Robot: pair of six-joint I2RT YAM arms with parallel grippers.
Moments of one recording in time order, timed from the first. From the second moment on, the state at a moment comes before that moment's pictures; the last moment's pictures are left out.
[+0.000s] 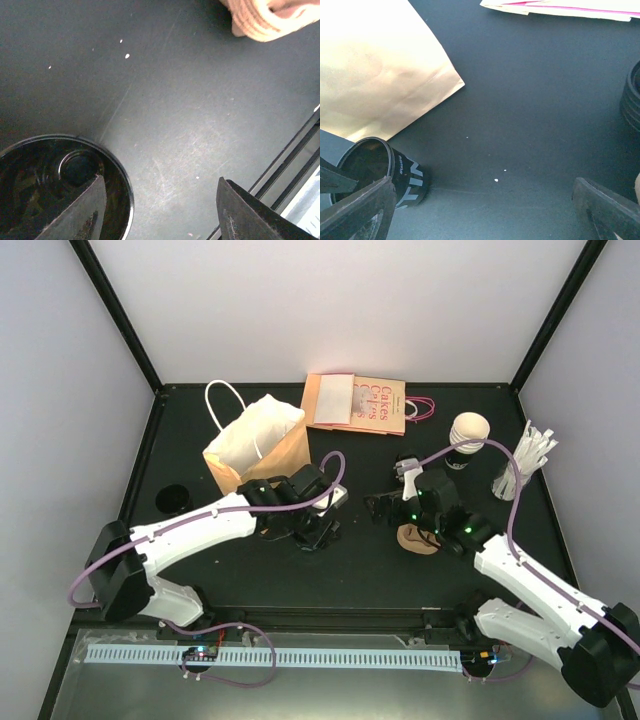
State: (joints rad) left arm -0.93 1.40 1.09 -0.72 0.13 -0.28; right arm 0.63 0.94 0.65 -0.30 -0.07 0.39
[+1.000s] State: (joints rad) left arm -0.93 1.47 1.09 -0.82 0.06 -0.30; right arm 0.63 1.03 0.65 -0.30 -0.11 0.39
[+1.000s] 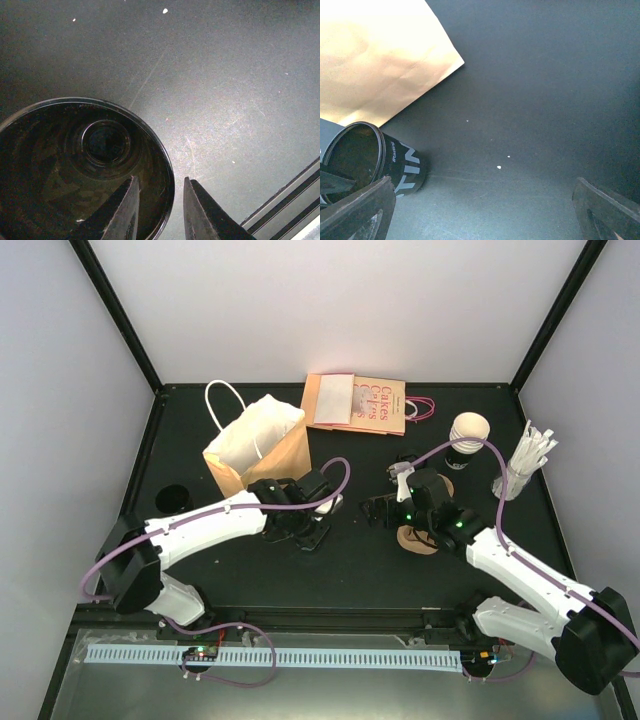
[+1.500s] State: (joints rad) left arm -0.94 1.49 1.11 -0.86 0.04 -0.30; right arm 0.63 1.03 0.65 -0.30 -0.11 0.39
